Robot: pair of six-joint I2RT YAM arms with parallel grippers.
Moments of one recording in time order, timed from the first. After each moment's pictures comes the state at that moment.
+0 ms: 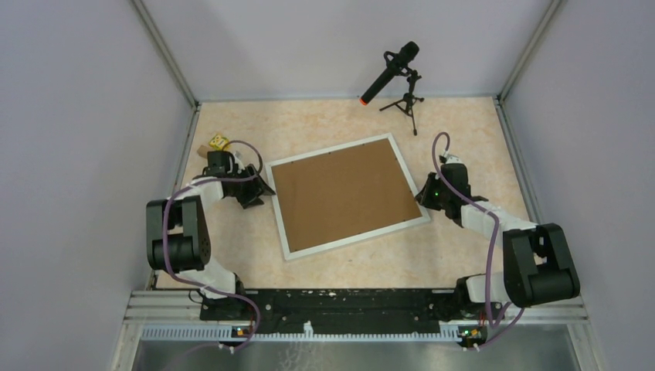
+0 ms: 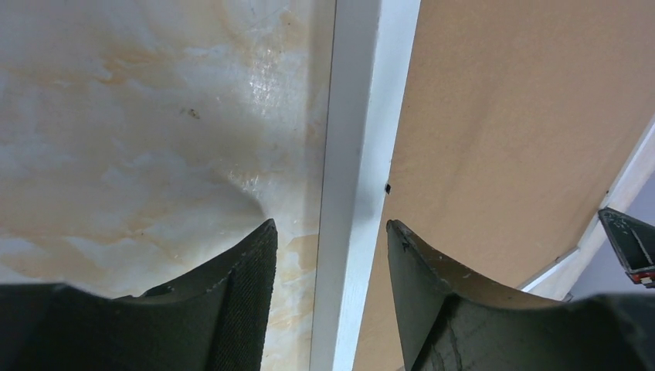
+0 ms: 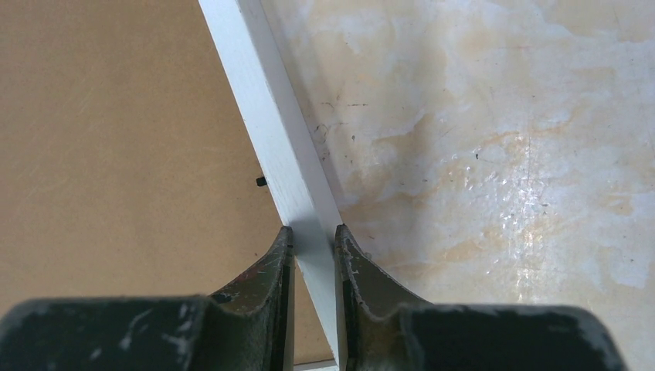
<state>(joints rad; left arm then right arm) 0.12 1.60 0.84 -0.29 0.47 -0.47 0.18 1.35 0.55 0.03 -0.05 0.42</state>
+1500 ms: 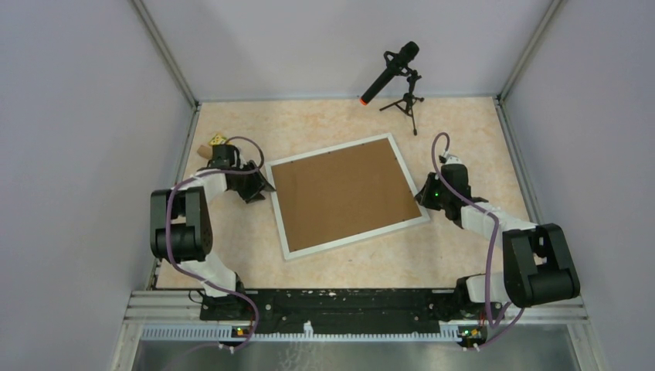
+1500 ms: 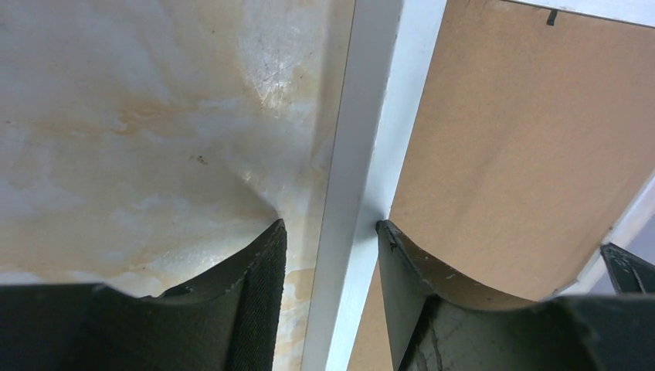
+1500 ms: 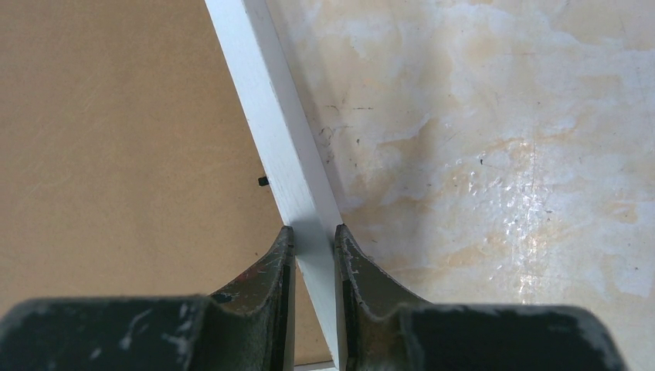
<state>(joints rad) 0.09 1.68 0.91 -0.29 0.41 -0.53 0.18 1.35 0.54 0.06 -0.07 0.41</state>
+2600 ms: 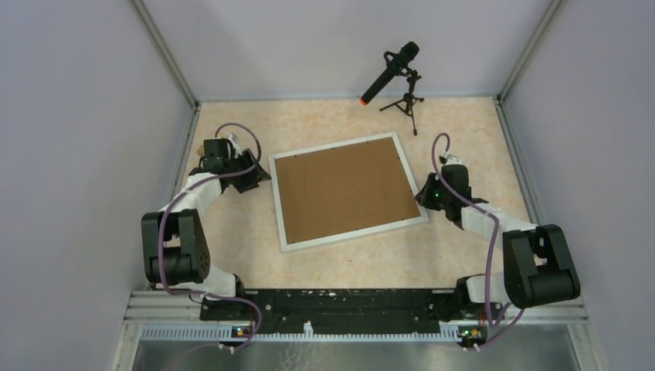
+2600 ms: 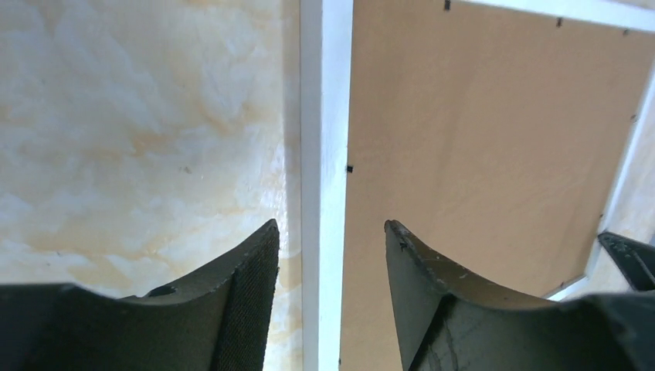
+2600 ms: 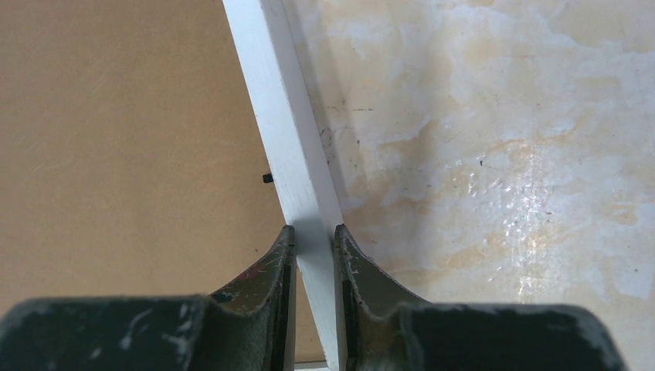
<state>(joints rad) 0.06 1.51 0.92 -0.33 0.37 -0.44 0.17 1.34 0.53 0.07 -0.07 0.41</state>
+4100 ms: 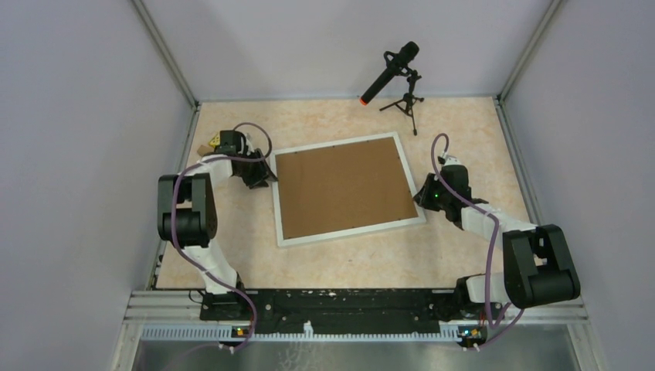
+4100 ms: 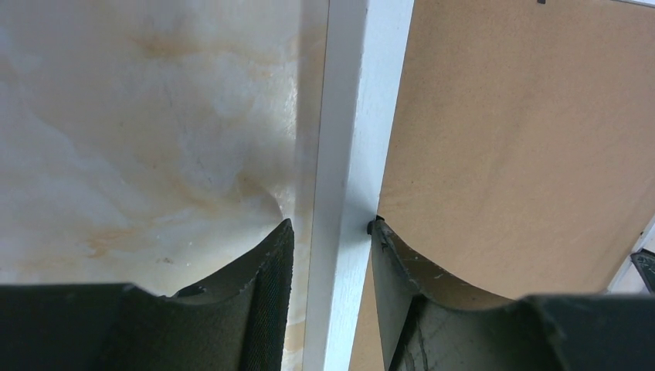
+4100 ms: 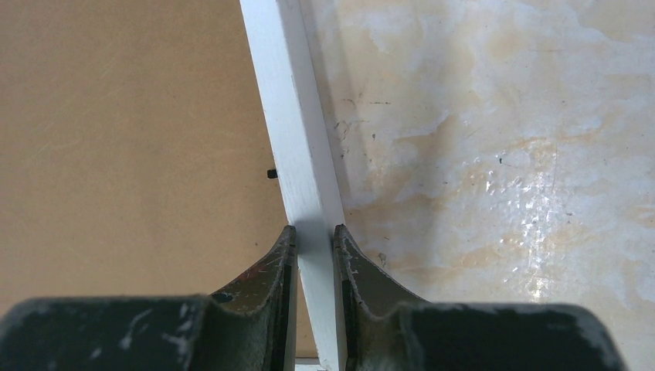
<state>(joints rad) 0.04 1.80 1.09 -0.33 0.38 -0.43 0.17 1.34 0.52 0.07 -0.11 0.40</state>
